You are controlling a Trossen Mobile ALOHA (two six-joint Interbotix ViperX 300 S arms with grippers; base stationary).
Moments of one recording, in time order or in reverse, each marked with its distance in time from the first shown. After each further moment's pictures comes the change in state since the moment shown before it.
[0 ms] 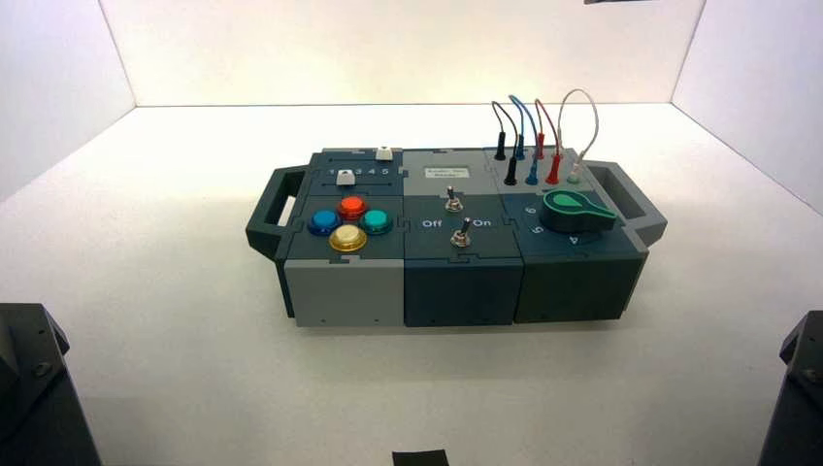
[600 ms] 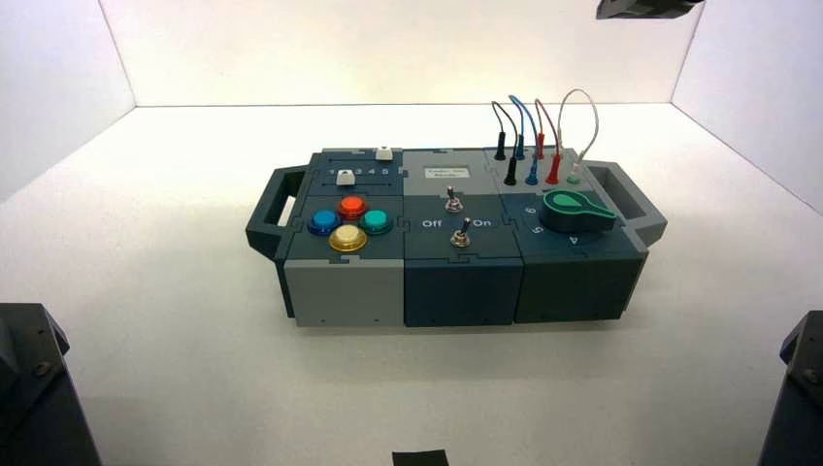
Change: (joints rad) left arm -0.081 -0.005 0.032 0.000 -0.098 -0.126; right arm 0.000 -0.051 0.081 0.044 -0.032 0.002
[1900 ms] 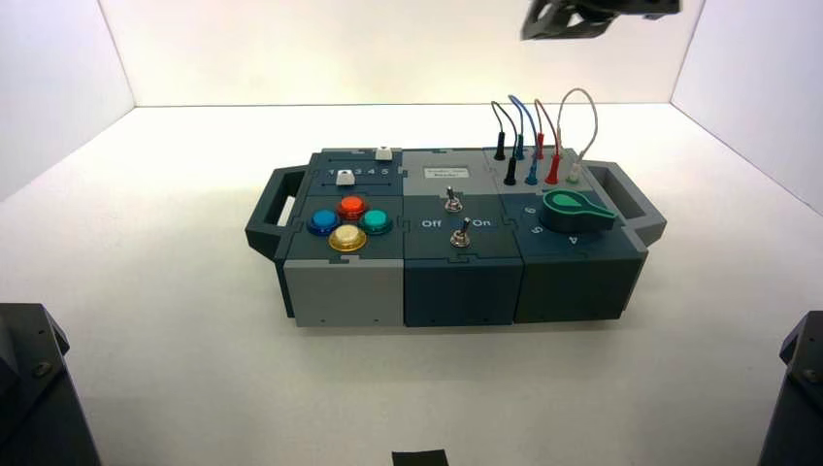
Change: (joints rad) left arm 0.098 0.094 -0.087 0.017 -0.006 0.046; right arm 0.130 0.270 -0.156 0.009 -0.049 0.011
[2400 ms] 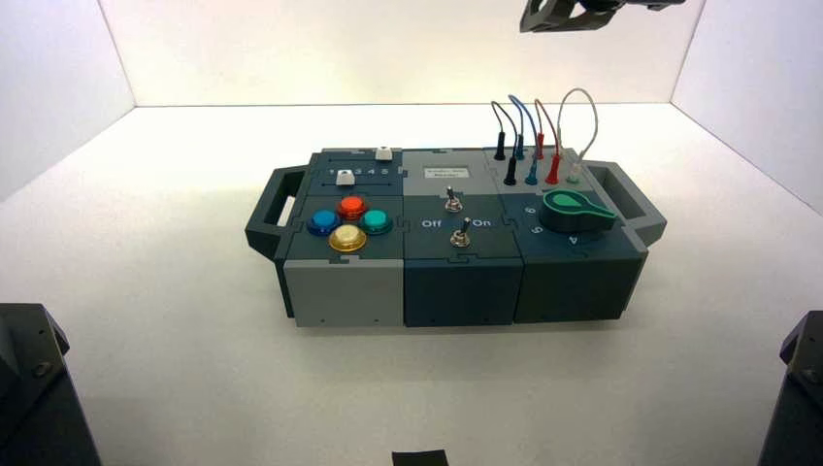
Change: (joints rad) left arm 0.006 0.000 0.005 -0.002 -0.002 0.000; right arm 0.000 -0.064 0.018 0.003 0.035 0.002
